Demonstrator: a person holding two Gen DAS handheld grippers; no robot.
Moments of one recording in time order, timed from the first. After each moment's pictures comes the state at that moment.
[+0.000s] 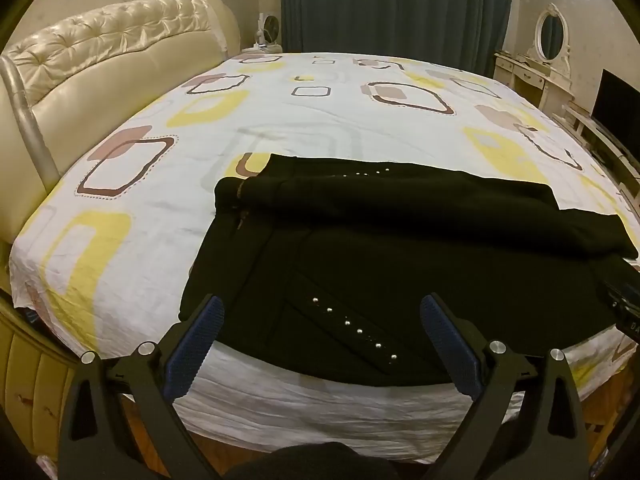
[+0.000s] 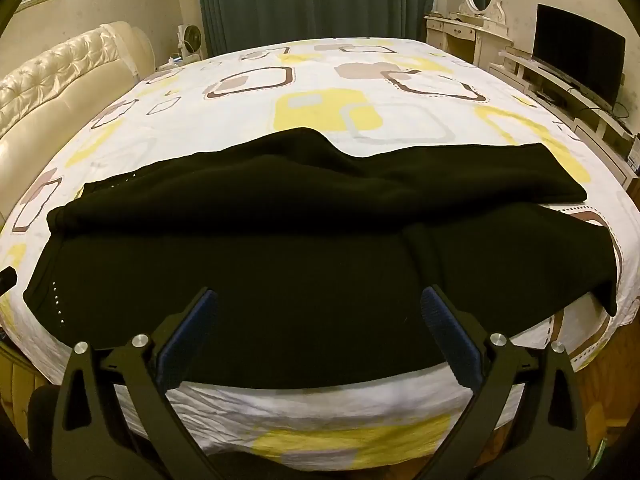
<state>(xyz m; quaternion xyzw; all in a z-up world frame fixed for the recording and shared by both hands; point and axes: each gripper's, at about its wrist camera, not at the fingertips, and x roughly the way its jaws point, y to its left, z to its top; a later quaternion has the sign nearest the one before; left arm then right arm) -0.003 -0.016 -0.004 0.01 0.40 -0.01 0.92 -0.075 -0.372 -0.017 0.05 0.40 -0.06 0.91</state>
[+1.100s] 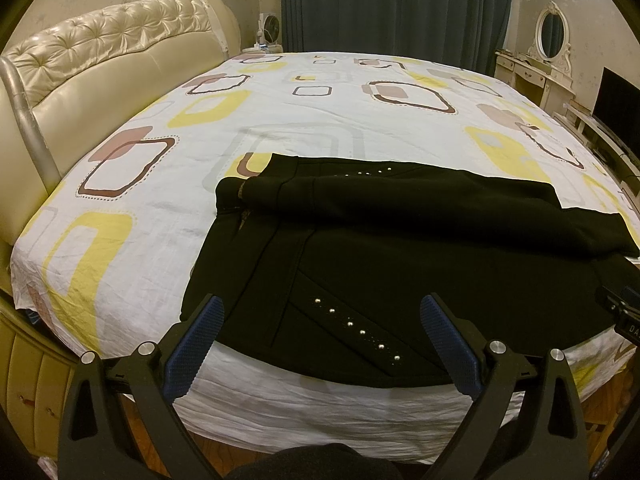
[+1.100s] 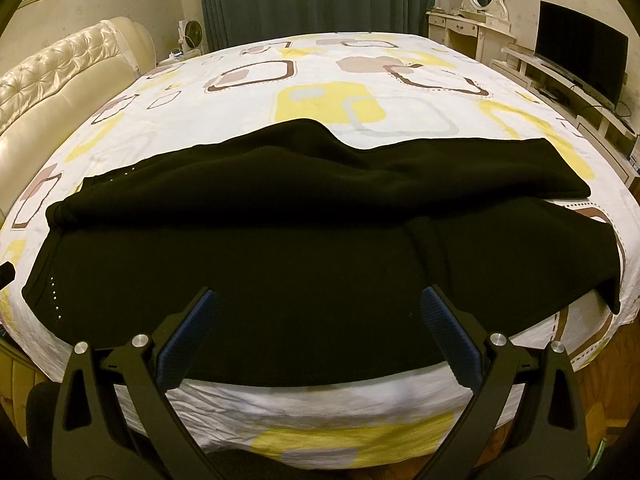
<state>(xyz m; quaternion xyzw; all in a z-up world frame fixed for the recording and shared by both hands) -0.003 -0.016 -0.004 0.01 0.40 -0.01 0.92 -0.071 -0.369 -0.028 0.05 0.40 -0.06 0.91</state>
